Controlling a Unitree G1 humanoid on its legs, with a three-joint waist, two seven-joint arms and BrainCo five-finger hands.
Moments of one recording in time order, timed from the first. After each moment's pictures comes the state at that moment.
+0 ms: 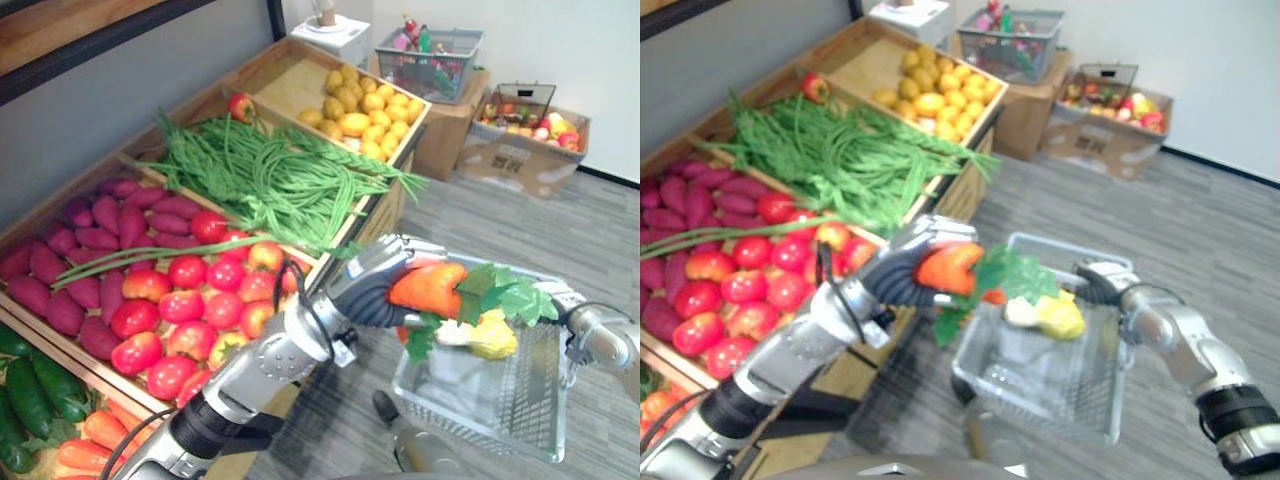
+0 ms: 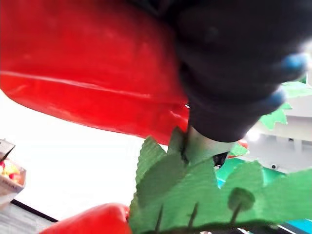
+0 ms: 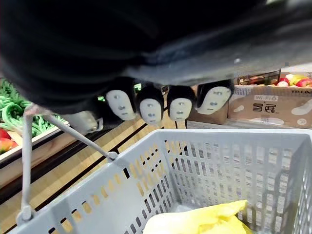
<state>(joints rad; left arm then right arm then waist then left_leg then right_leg) -0.28 0.48 -0.57 -0.35 0.24 -0.39 0.02 -0.13 -0.94 0.21 0.28 -0.47 -0.29 0.15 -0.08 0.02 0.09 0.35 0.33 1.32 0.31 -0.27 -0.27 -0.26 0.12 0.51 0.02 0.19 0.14</state>
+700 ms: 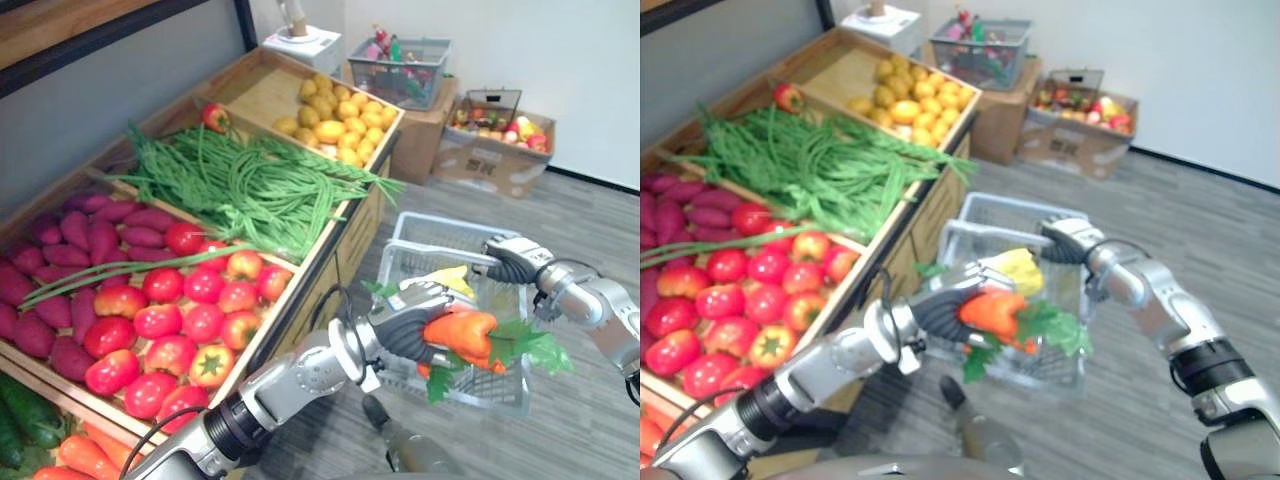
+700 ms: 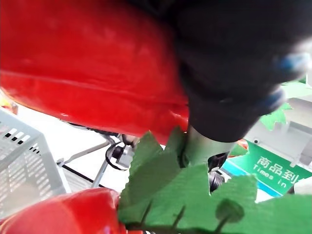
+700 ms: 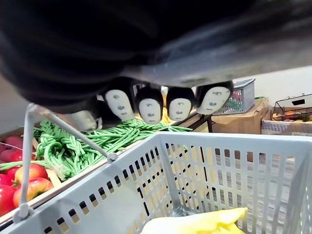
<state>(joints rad) -0.31 0.42 -0.75 -0.19 0.24 -0.39 -0.03 -0.34 -0.91 0.33 0.19 -0.41 -0.29 0.15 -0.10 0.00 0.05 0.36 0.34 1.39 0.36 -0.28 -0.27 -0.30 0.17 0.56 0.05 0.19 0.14</state>
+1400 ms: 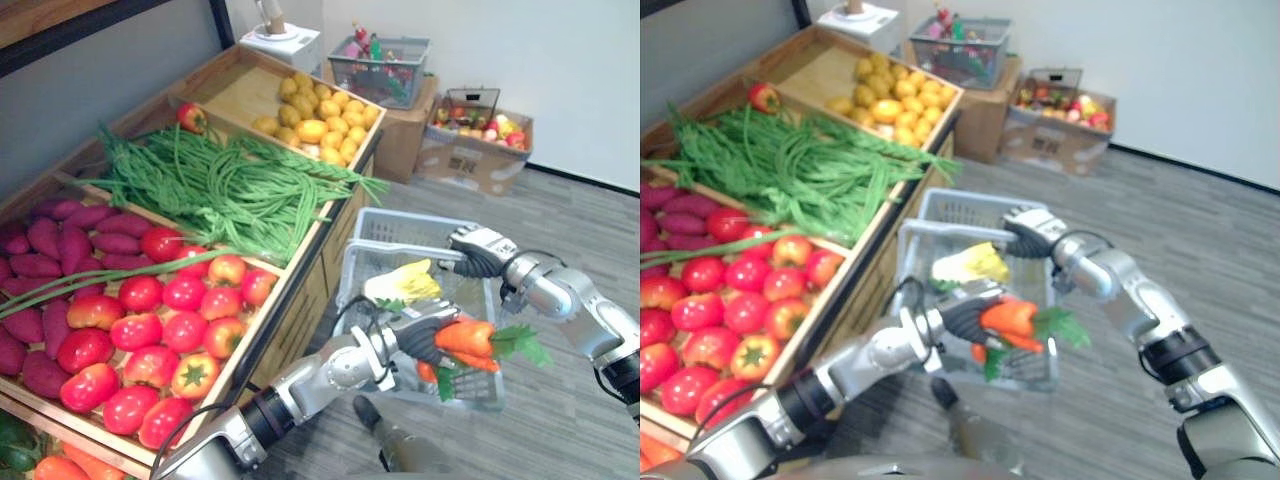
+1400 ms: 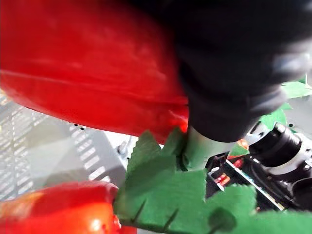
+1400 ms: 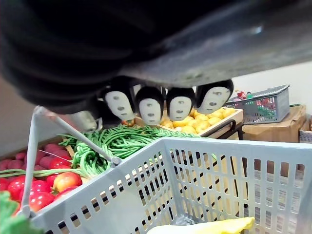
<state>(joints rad) -0.36 0.27 -0.82 0.15 0.37 -0.36 -0.03 -0.42 -0.84 0.41 0.08 -0.41 -0.30 0.15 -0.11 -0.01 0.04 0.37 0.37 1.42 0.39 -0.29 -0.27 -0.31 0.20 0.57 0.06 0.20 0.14</state>
